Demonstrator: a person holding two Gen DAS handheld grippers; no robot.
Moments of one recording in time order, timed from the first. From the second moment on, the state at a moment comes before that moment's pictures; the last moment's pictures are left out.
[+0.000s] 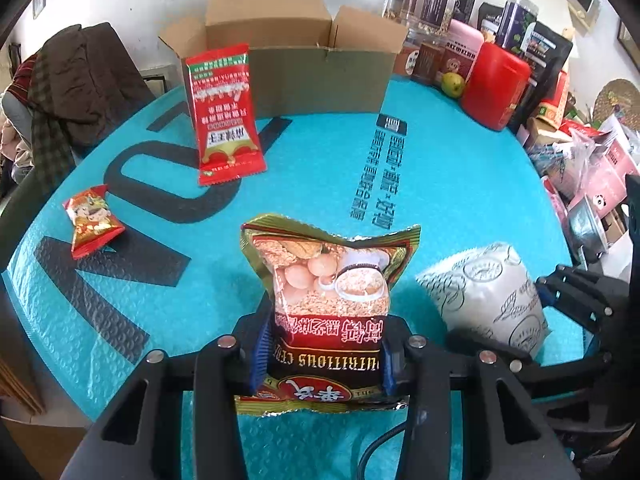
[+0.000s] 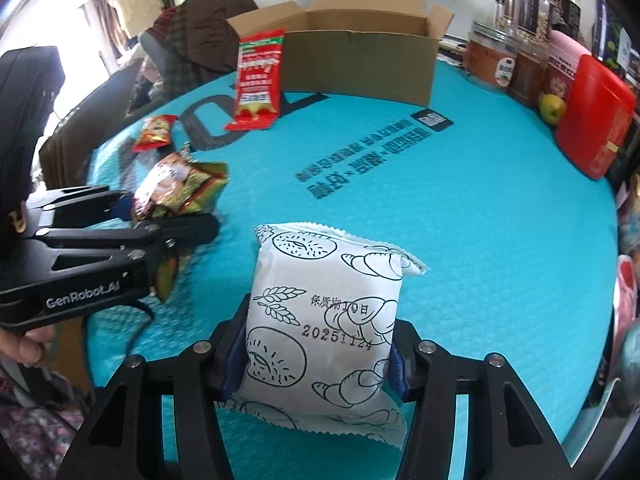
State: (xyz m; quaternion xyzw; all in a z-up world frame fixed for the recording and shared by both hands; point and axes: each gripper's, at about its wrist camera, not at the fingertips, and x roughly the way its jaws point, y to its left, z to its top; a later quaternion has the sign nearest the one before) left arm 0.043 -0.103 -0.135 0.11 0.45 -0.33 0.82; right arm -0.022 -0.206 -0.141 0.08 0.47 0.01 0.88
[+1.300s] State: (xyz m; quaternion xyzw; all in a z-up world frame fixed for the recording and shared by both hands) left arm 0.114 -0.094 0.015 0.05 0.31 -0.36 0.88; right arm 0.054 -0.206 0.008 0.02 0.32 0.06 0.95
